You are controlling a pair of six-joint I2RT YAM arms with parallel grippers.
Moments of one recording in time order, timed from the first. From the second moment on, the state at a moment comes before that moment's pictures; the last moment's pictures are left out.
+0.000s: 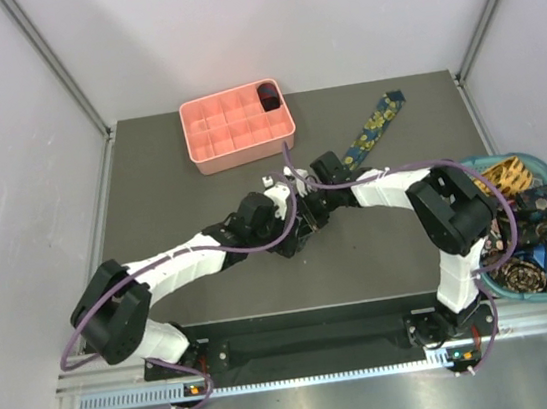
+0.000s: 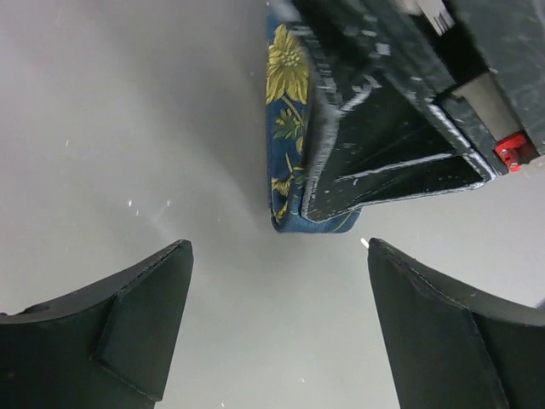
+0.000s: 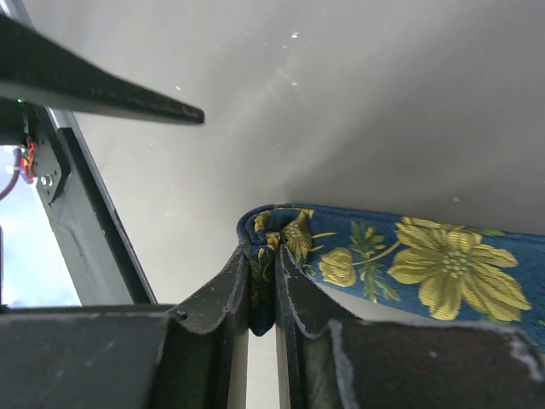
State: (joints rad) left arm -0.78 1.43 0.78 -0.10 0.01 -0.22; right arm 0.60 1.86 1.08 -0.18 -0.71 0.13
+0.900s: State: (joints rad) left arm -0.84 1.76 1.02 -0.20 -0.05 -0.12; right arm 0.55 1.96 1.16 -0.24 -0.74 0.12
